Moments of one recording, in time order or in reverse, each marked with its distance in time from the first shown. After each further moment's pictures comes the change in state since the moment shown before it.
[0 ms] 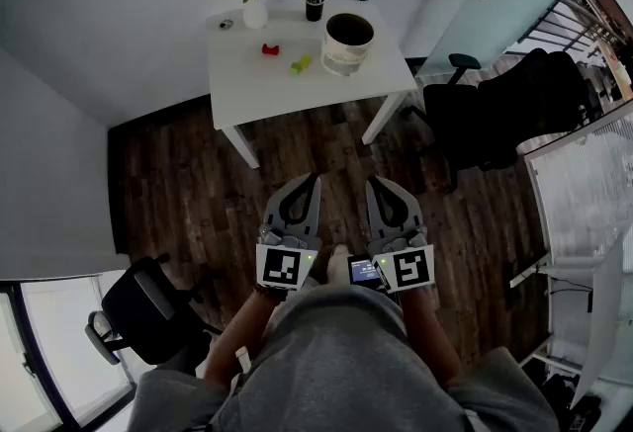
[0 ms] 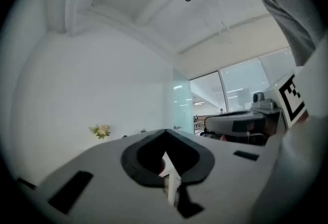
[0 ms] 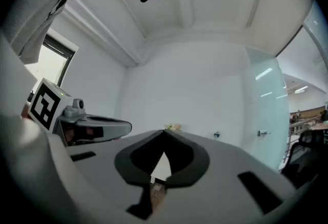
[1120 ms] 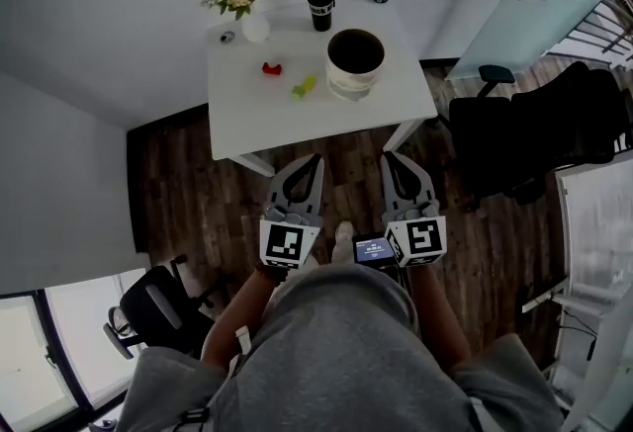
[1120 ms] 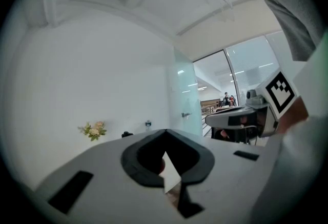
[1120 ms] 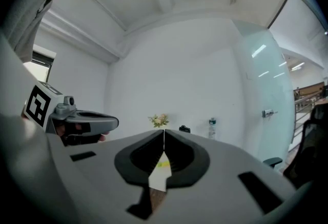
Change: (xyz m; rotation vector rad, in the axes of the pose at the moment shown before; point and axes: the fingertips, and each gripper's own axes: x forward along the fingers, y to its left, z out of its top) left arm 0.206 0.050 -0.053 0.132 0.144 0.030; right arm 0.152 -0.184 -0.077 0.127 0.086 0.016
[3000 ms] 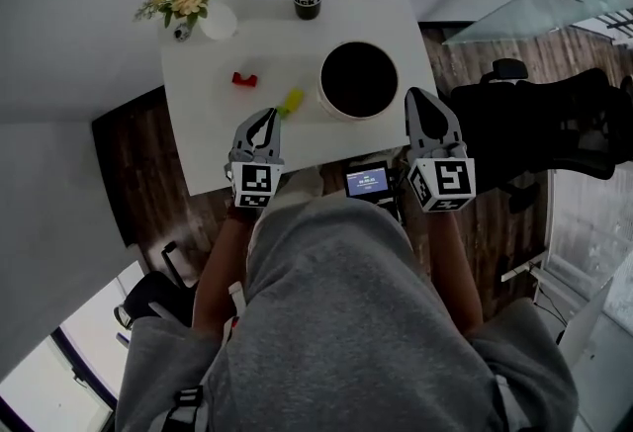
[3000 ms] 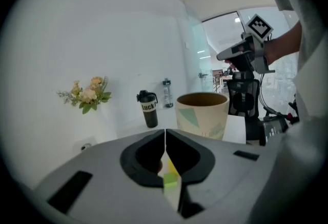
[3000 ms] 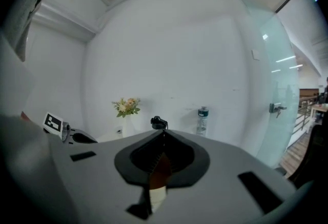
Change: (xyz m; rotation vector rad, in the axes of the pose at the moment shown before) left arm 0.224 0.206 -0.208 0.068 0.375 -0.006; right arm 0.265 -0.177 -0.035 0.003 0.185 -0.086
